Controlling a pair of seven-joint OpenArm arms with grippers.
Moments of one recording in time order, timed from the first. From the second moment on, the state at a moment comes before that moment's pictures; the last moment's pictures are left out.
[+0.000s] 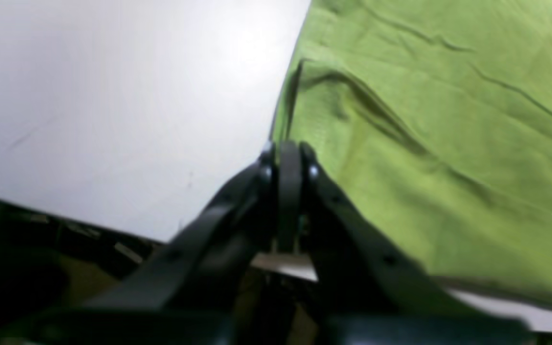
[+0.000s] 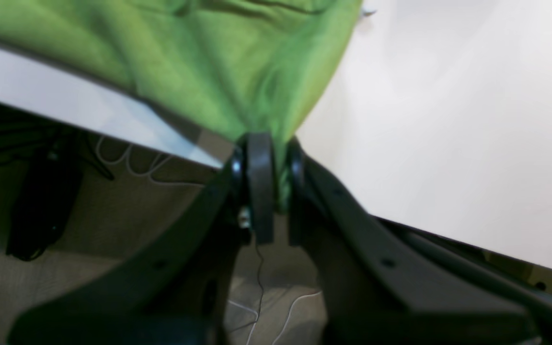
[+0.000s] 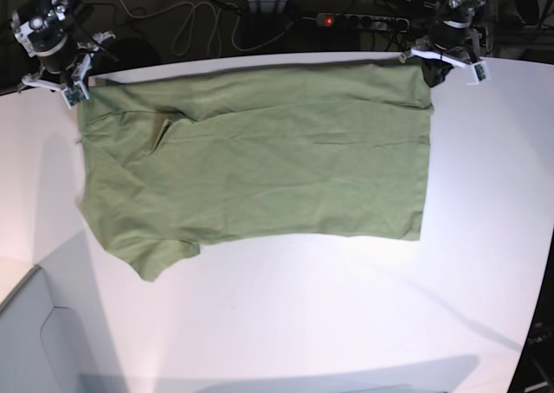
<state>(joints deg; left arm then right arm) 45.7 -11.5 -21.2 106.0 -37.3 -4.9 21.9 -39.4 16.0 25.9 111.9 -2.9 34.7 -33.8</state>
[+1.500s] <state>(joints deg) 39.1 -9.2 -35.0 111.2 -37.1 -5.0 32.9 -36.2 12.4 32.0 117.8 -3.0 34.7 -36.9</state>
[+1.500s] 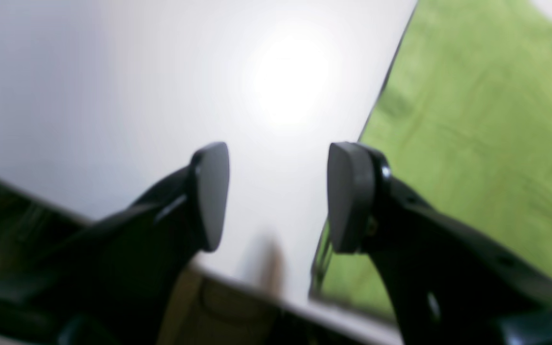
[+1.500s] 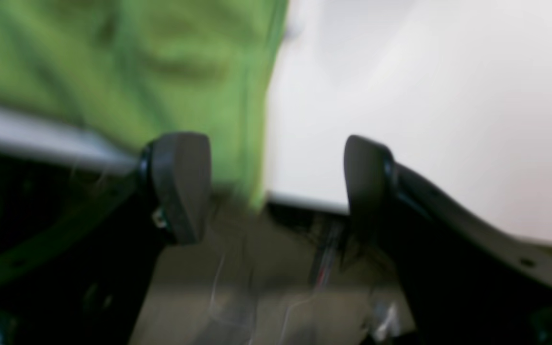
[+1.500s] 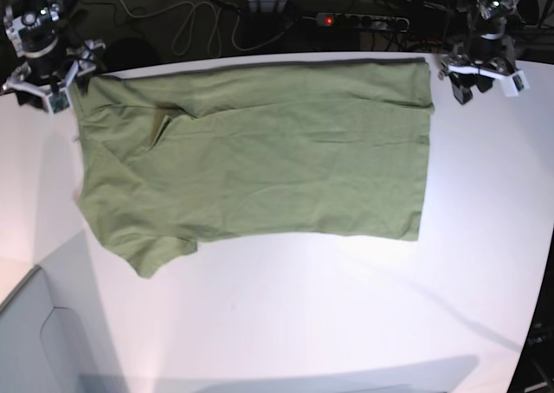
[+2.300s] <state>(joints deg) -13.0 -13.0 -22.8 66.6 -23.1 -4.8 32.0 -26.4 9.5 31.8 117.7 -3.4 34.7 -37.3</state>
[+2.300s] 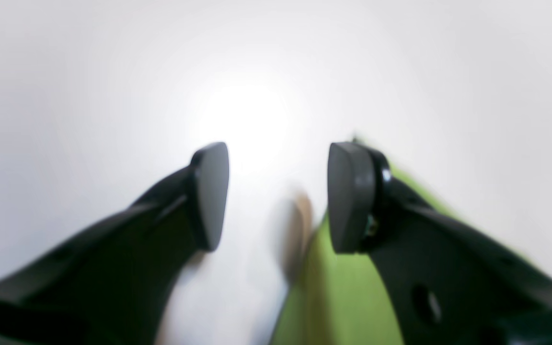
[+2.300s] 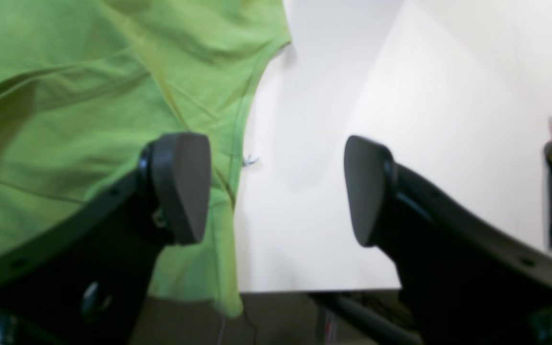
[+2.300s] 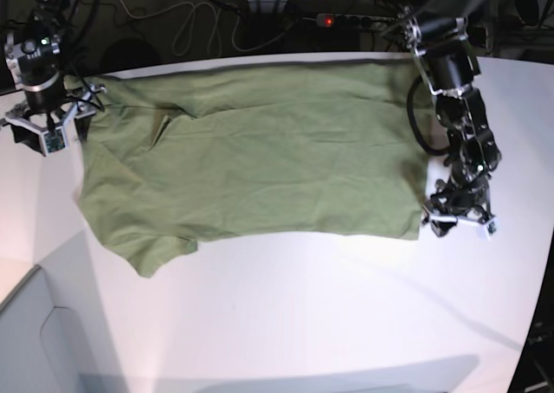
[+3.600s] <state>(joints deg) -17.2 -13.9 -10.1 52.5 -23.5 -5.4 17.9 -14.5 9.8 31.9 113.8 -3.0 34.6 -39.1</state>
